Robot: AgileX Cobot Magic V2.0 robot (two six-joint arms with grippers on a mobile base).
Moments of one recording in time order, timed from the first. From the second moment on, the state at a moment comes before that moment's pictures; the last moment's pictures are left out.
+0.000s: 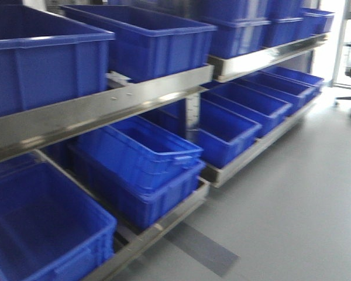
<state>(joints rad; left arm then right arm) -0.11 -0.01 0.01 -0.06 0.00 0.15 0.29 0.51 -0.55 -0.27 0.38 0.33</state>
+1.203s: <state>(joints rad) -0.11 -0.01 0.01 -0.06 0.00 0.15 0.29 0.51 -0.55 -0.27 0.38 0.33</state>
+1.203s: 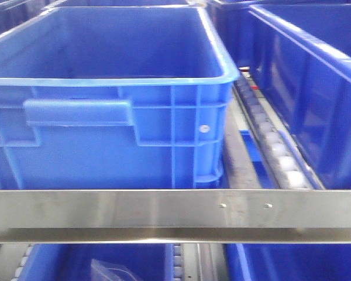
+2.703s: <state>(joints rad) -0.11 -0.01 0.01 -0.06 0.00 0.15 0.28 0.55 -0.56 -0.29 0.35 0.33</state>
